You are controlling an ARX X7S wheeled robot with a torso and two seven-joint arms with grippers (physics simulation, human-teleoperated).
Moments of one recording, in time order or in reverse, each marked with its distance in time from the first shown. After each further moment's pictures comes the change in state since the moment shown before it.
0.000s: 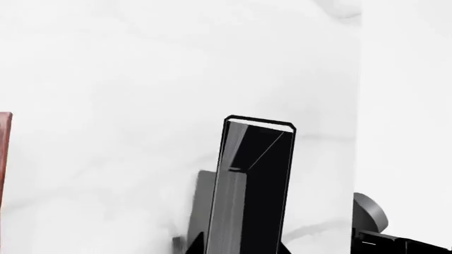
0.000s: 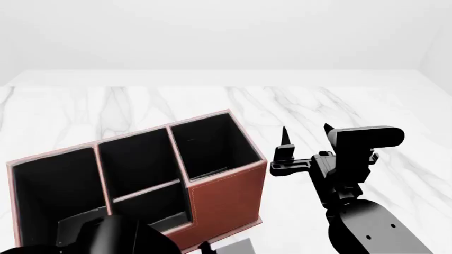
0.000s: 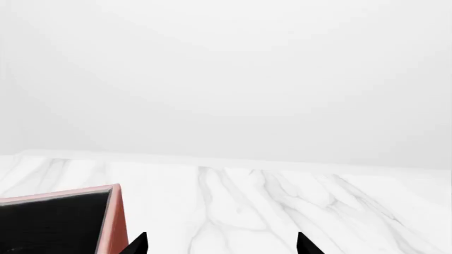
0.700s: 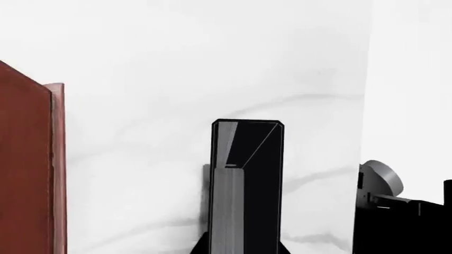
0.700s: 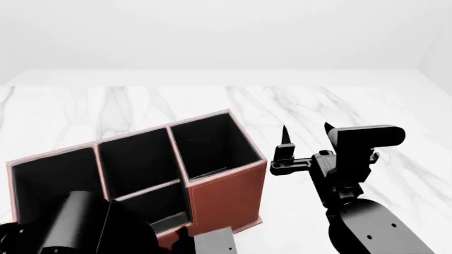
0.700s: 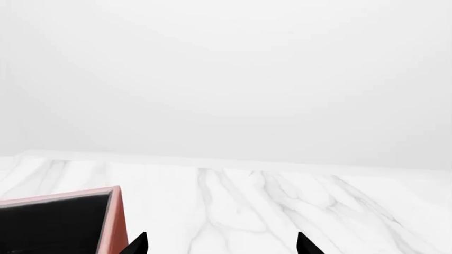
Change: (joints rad) left arm -0.169 -0.108 -0.017 0.073 -0.150 -0.112 -0.004; right arm 0.005 0.007 -0.004 -0.004 0.013 0.000 0.011
